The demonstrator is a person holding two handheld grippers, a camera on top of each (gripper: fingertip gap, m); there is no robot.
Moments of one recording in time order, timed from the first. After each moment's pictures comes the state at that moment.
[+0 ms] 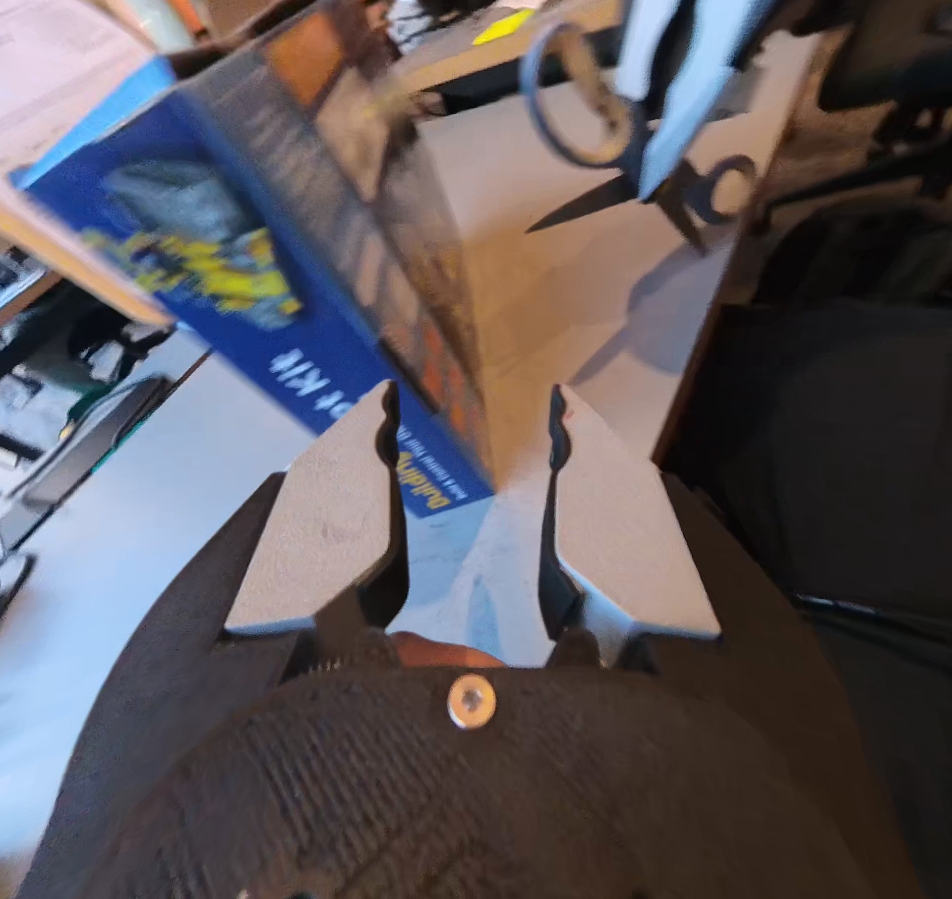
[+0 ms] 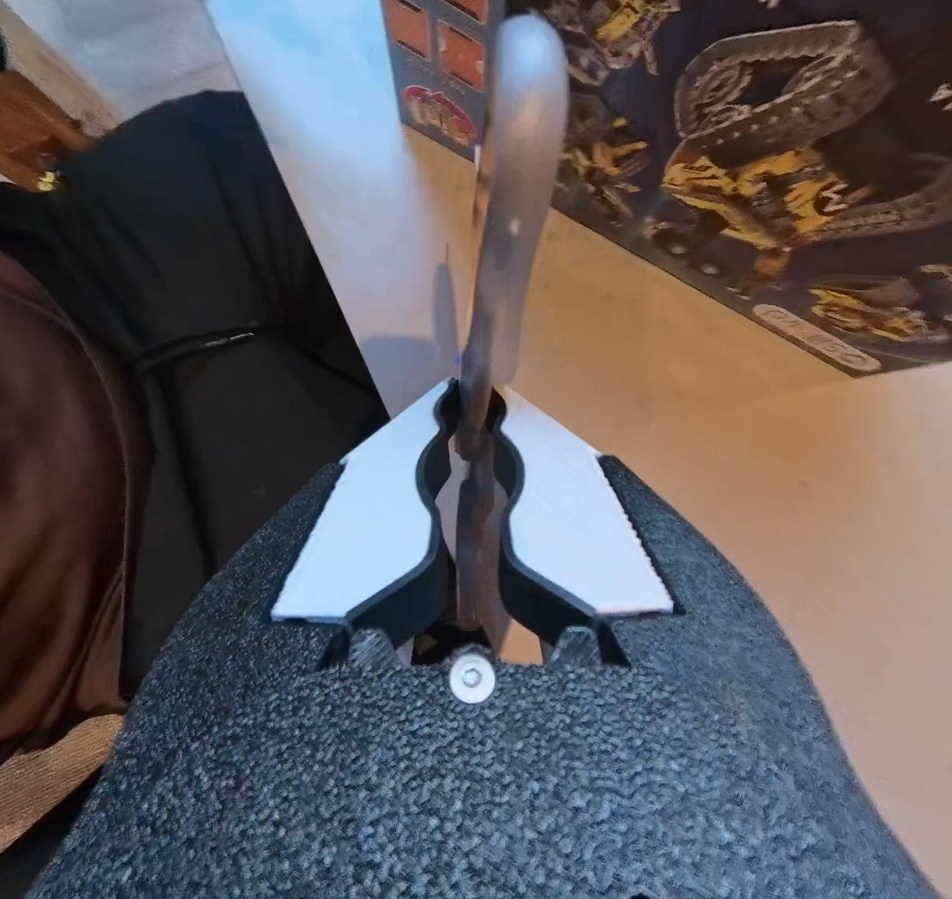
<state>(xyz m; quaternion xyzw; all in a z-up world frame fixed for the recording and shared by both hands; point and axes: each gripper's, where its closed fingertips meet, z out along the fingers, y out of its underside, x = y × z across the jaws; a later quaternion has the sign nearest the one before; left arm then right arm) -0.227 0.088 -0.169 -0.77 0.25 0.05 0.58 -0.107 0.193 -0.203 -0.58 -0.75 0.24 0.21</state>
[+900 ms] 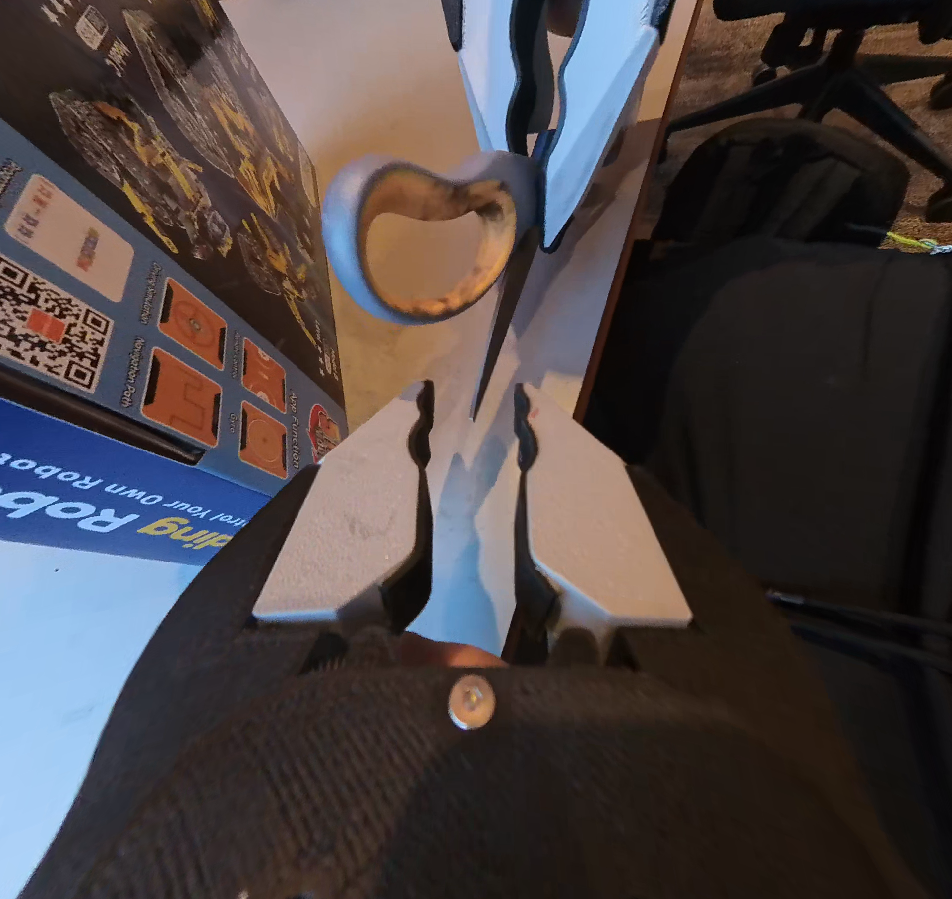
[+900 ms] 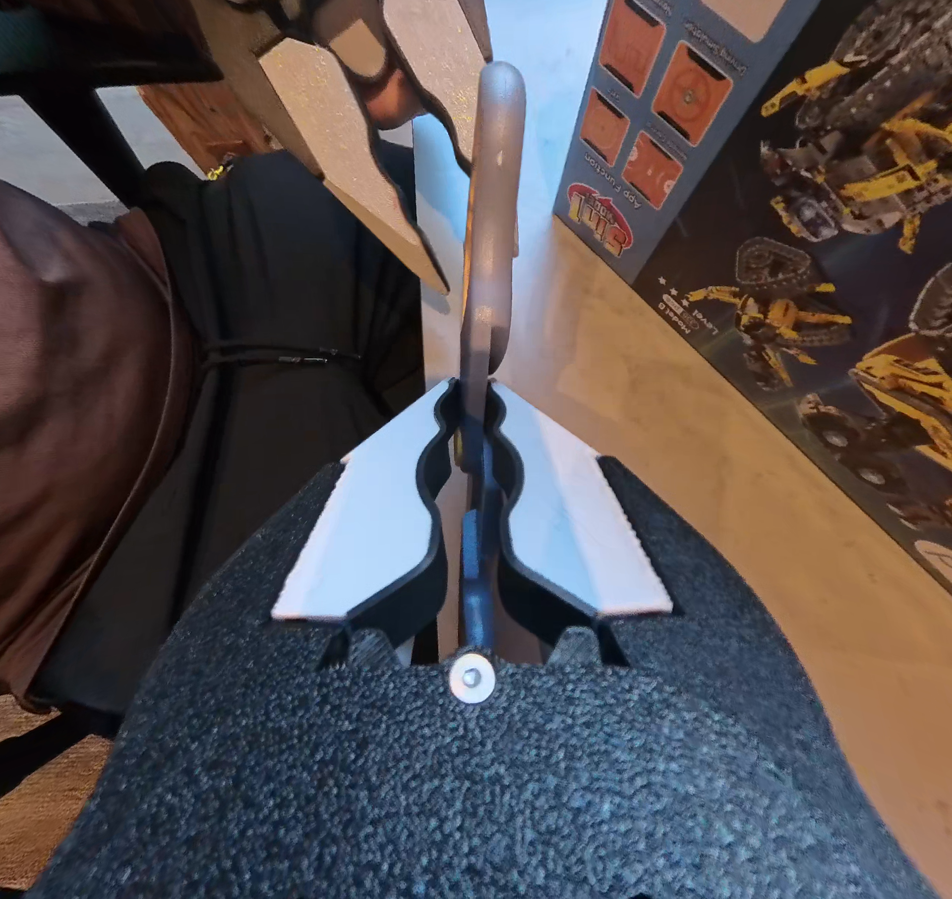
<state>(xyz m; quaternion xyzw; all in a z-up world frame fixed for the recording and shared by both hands) -0.174 0.115 -0.246 -0.81 0.29 -0.02 0.50 -0.142 0.141 -0.229 -0.44 -0.81 0.35 0.17</state>
